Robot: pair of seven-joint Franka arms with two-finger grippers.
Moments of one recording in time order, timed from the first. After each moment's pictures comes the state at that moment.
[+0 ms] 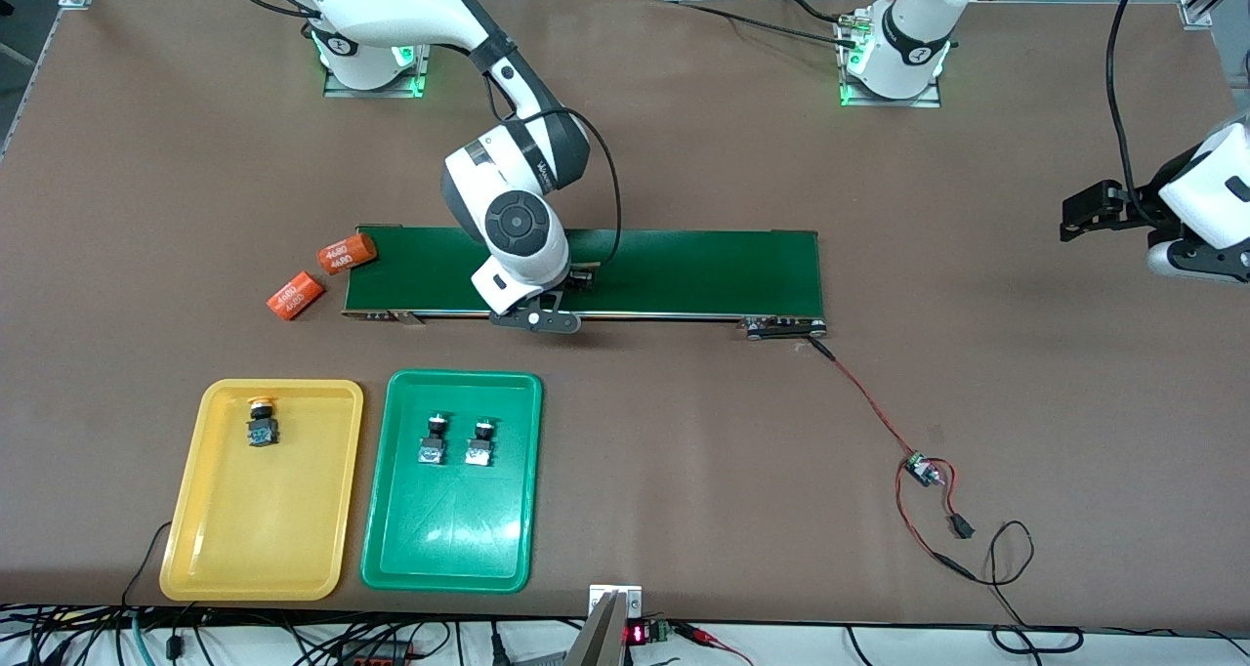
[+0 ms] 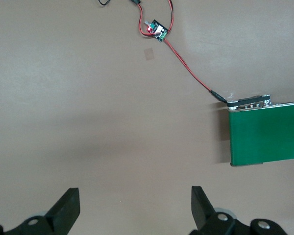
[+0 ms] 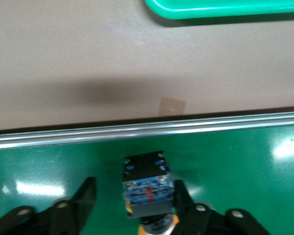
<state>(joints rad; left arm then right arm) -0.05 0.11 0.06 -1.52 0.03 1.54 0.13 0.67 0.63 -0.03 -1.60 0.10 2.07 0.68</state>
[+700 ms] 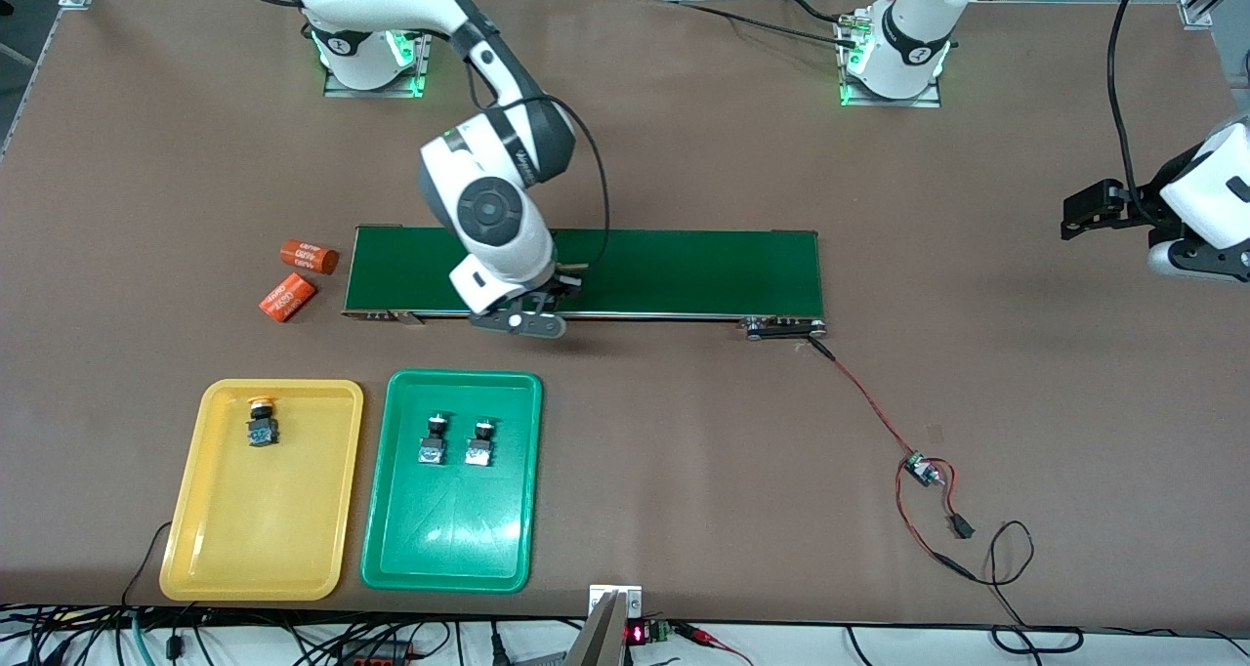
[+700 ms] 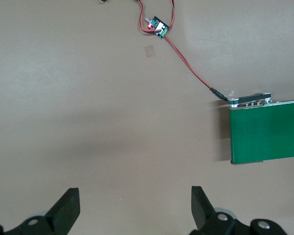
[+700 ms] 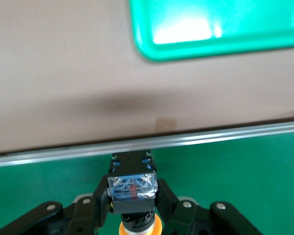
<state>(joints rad) -0.05 0.12 0.07 -1.52 0.03 1.53 0.13 0.62 0.54 -0.04 -1.59 0.10 2.09 0.70</state>
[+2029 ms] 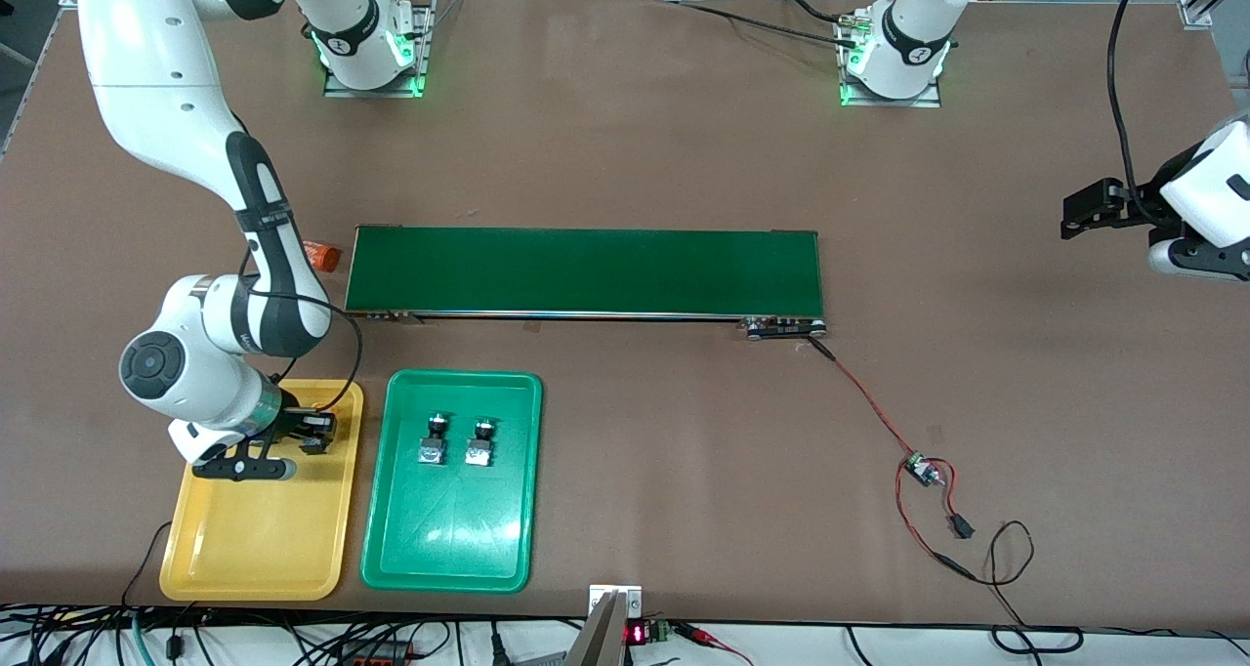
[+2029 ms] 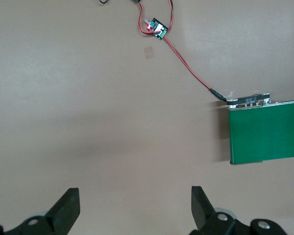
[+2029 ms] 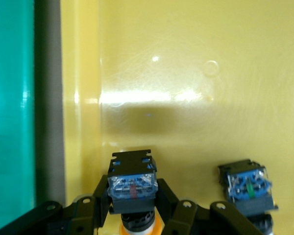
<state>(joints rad) -0.06 0.12 0.06 -1.51 0.03 1.53 0.13 0.12 0.83 -0.09 -1.42 0.08 2.35 -0.01</state>
